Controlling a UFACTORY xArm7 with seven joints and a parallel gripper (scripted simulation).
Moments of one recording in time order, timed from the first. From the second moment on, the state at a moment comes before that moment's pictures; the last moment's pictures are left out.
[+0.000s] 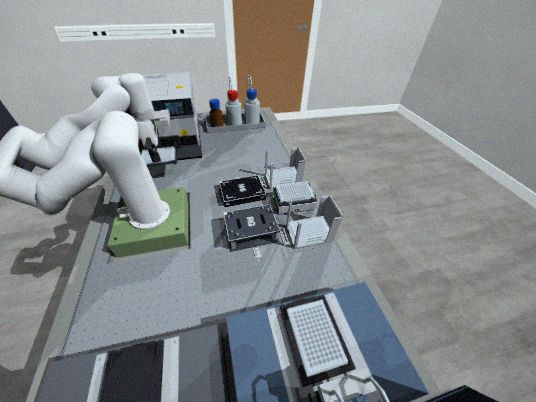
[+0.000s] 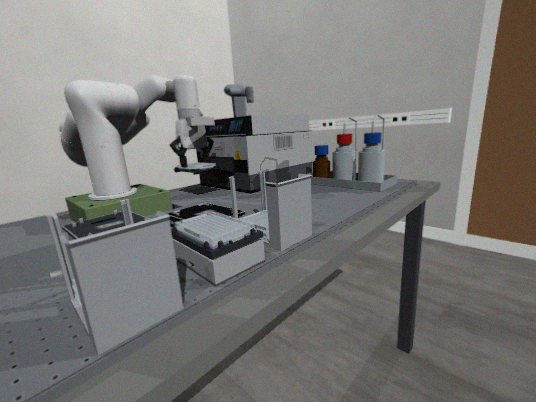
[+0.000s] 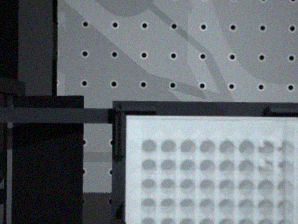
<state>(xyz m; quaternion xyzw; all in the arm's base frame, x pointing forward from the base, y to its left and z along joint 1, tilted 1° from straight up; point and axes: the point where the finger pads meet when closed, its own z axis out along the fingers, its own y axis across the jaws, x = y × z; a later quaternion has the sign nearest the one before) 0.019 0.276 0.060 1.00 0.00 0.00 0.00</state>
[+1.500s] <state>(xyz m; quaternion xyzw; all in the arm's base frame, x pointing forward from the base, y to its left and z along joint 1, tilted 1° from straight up) 0.019 0.276 0.060 1.00 0.00 0.00 0.00</state>
